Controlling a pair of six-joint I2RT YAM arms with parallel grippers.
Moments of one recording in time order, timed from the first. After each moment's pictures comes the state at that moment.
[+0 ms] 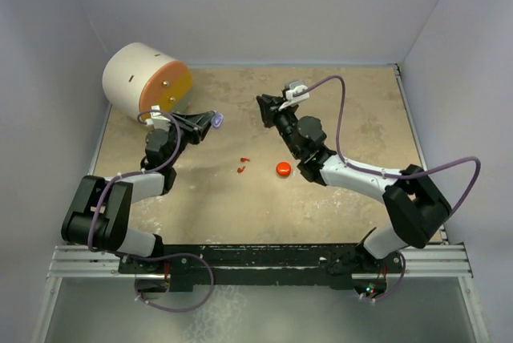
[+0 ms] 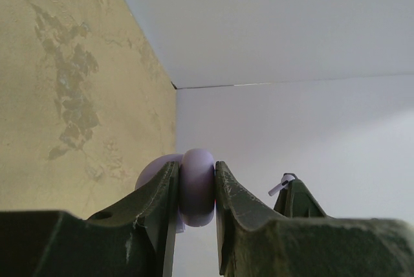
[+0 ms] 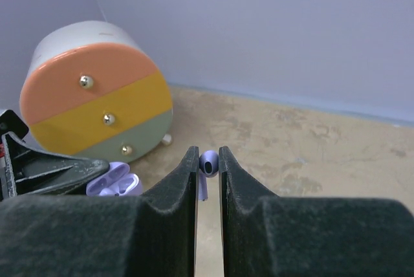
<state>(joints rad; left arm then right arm) -0.19 1.44 0.45 0.99 0.22 -1.45 0.75 1.51 0.87 0.82 0.29 0.14</state>
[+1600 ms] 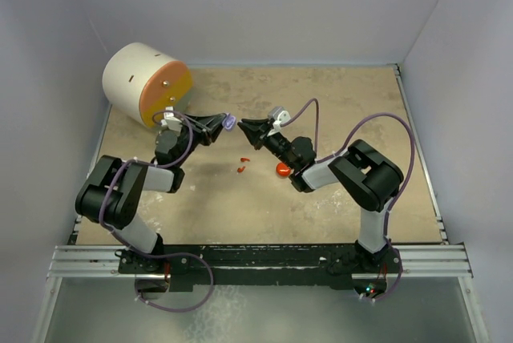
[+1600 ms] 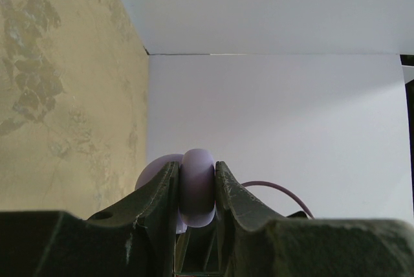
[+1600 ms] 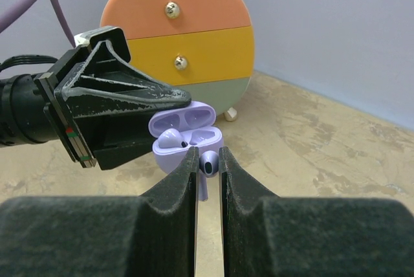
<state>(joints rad) -0.25 1.62 0.47 1.22 0.29 -1.59 0.72 1.91 0.76 1.45 -0.13 0.11</state>
